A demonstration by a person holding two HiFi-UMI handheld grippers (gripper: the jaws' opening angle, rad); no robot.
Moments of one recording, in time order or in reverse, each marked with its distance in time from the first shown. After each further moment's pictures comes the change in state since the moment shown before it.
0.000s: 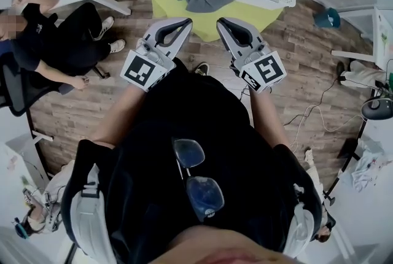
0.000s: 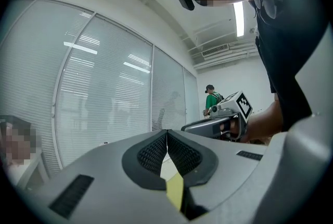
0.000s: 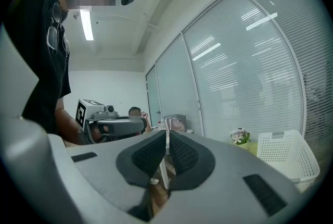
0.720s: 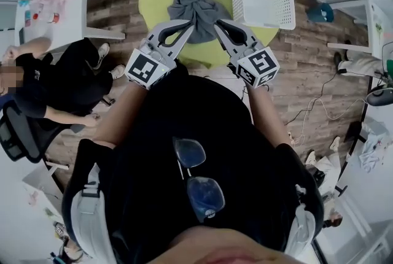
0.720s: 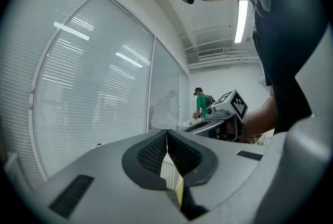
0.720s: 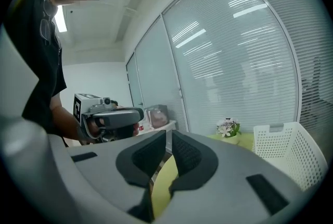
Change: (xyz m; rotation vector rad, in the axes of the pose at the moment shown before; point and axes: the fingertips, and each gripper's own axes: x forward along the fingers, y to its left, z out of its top) left arm 0.088 0.143 -0.026 -0.032 0.030 -0.183; right arm 0.121 -0.120 -0.024 0.099 0.125 -0.163
